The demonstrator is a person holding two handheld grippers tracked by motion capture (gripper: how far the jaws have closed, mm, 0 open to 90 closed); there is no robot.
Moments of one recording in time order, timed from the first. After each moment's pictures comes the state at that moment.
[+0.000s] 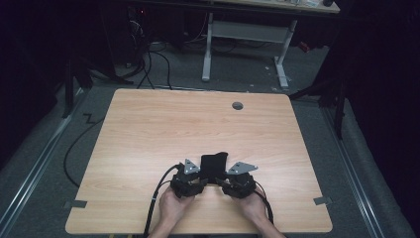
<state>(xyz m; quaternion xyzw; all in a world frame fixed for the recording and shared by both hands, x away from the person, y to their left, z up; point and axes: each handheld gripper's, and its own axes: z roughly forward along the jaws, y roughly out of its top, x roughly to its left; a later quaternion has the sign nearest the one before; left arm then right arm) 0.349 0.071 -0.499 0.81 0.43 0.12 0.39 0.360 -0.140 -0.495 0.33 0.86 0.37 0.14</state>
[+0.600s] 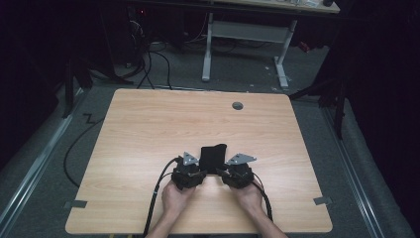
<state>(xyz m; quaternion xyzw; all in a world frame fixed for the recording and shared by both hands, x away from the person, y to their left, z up) 0.374 0.074 -0.503 0.78 0.46 0.13 0.40 0.388 -0.136 -0.498 0.36 0.84 0.37 0.15</state>
